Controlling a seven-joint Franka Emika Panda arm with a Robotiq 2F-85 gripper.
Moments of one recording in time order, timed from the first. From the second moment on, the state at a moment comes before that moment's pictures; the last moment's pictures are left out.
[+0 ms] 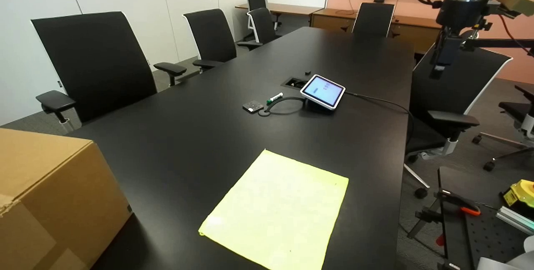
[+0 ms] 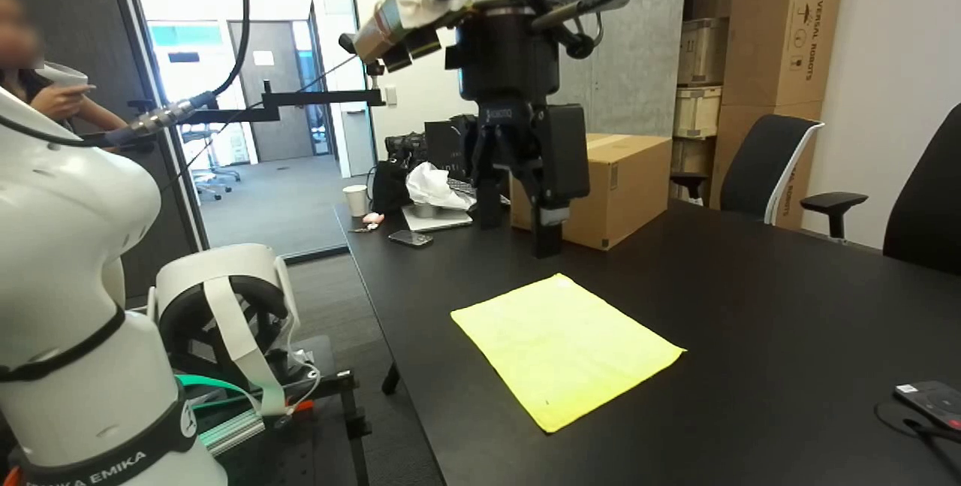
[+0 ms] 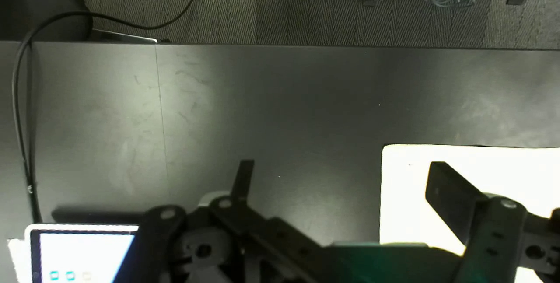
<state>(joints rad) -0.14 -0.50 -0.20 -2.46 -0.23 1.98 -0.27</state>
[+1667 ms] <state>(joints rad) -0.04 0.31 -0.05 -2.45 -0.04 2.89 -0.04</state>
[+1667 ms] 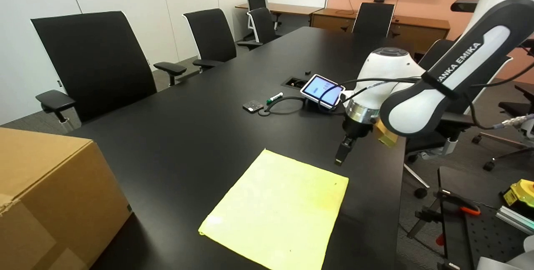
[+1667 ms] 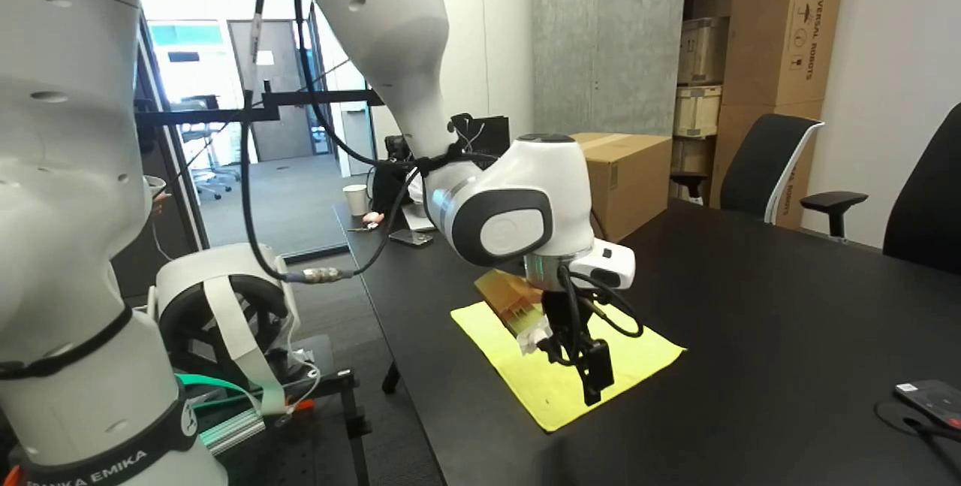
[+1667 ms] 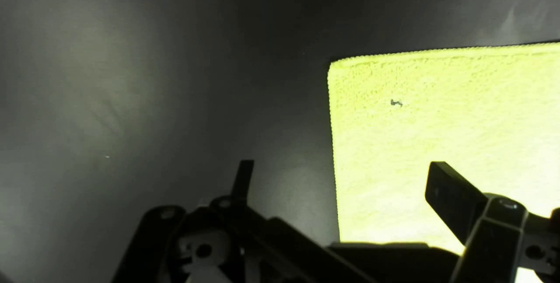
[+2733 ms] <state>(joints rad) -0.05 0.54 -0.01 -2.37 -0.01 2.97 0.07</state>
